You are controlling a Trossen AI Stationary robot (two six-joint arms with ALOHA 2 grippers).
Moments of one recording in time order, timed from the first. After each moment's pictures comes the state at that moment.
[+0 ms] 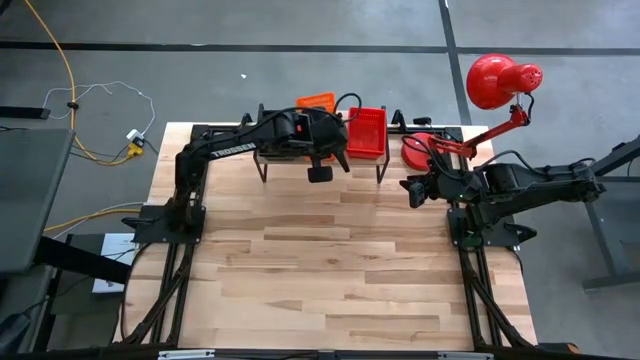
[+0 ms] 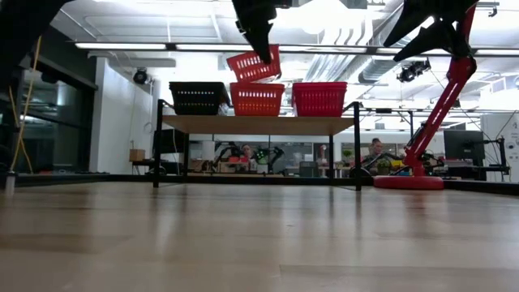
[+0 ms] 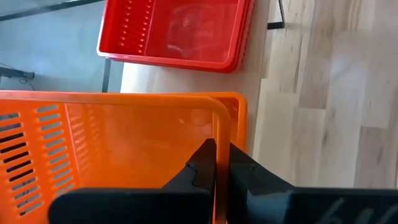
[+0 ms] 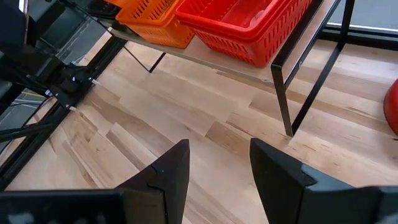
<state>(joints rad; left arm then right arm) 0.30 2.02 2.22 -1.27 -0.42 0.26 0.12 0.79 0.87 -0.80 0.53 0.97</state>
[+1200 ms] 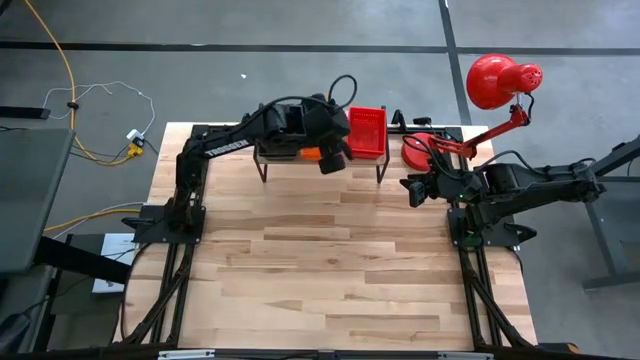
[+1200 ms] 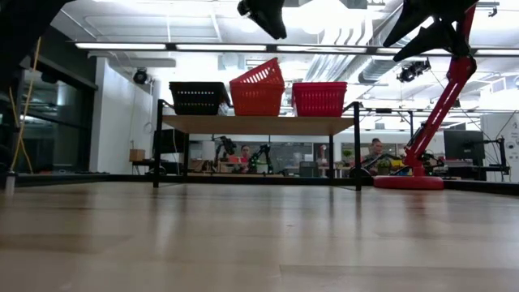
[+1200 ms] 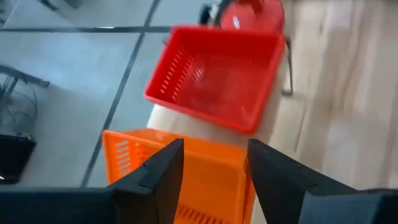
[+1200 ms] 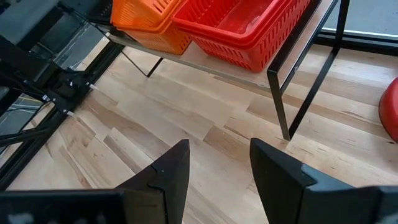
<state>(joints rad) 0.29 2.03 2.35 -1.20 -0.45 0.17 0.12 0.79 0.87 -0.79 0.55 0.98</state>
